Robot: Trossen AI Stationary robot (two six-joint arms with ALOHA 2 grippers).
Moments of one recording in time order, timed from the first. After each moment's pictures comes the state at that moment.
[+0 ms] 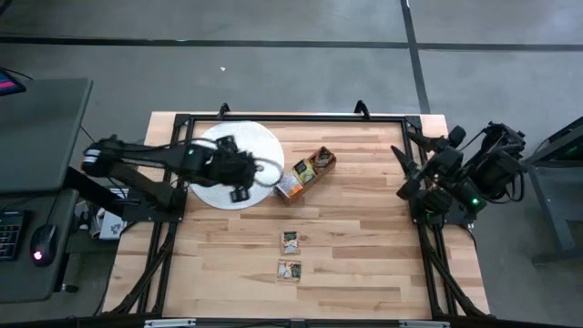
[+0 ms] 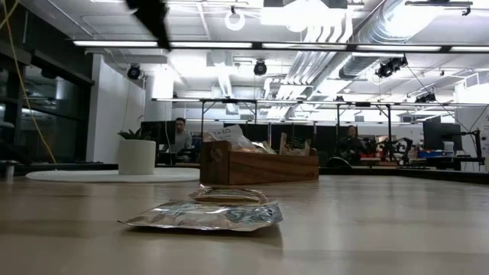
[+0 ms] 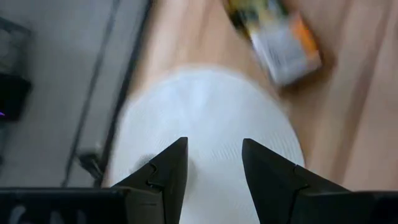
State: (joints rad) left arm -0.11 1.36 1.39 -1.17 -0.58 -0.19; right arm 0.80 0.94 1.00 0.77 1.53 -1.01
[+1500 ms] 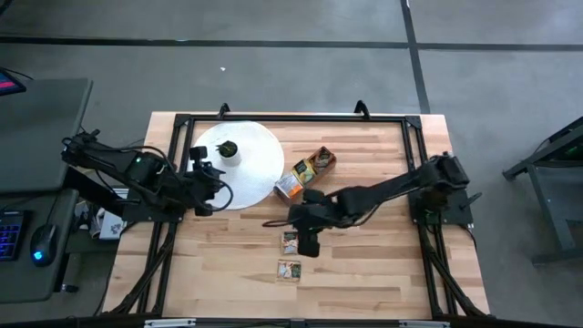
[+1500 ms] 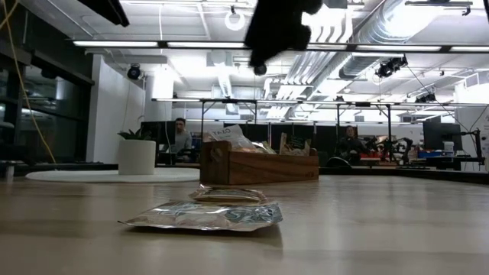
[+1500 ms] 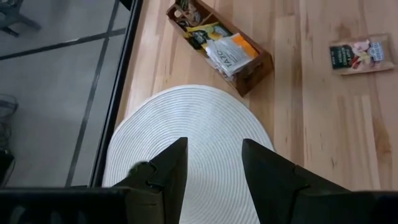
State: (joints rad) left arm -0.39 0.99 1.16 -1.16 -0.63 -0.19; right arm 0.27 1.84 1.53 -0.67 0.14 0.38
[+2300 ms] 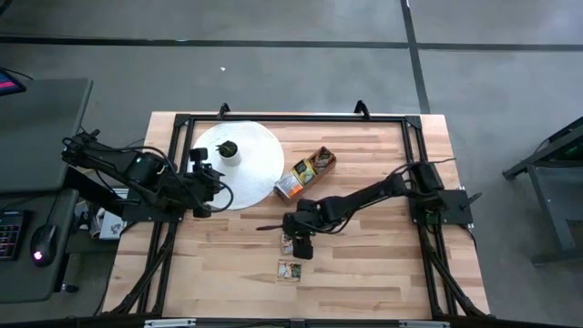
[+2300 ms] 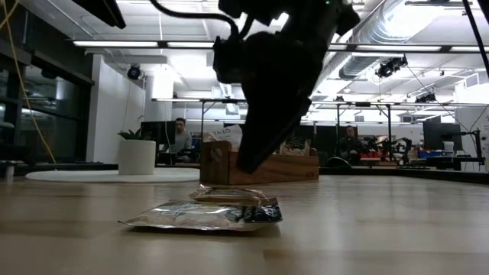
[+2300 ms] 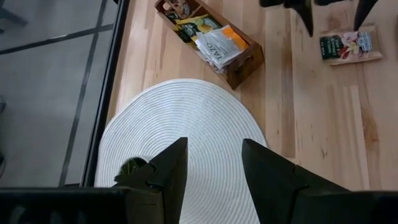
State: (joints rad) left arm -0.39 1.00 1.16 -1.18 -0.59 -0.19; right arm 0.23 2.04 1.40 -0.45 0.02 0.36
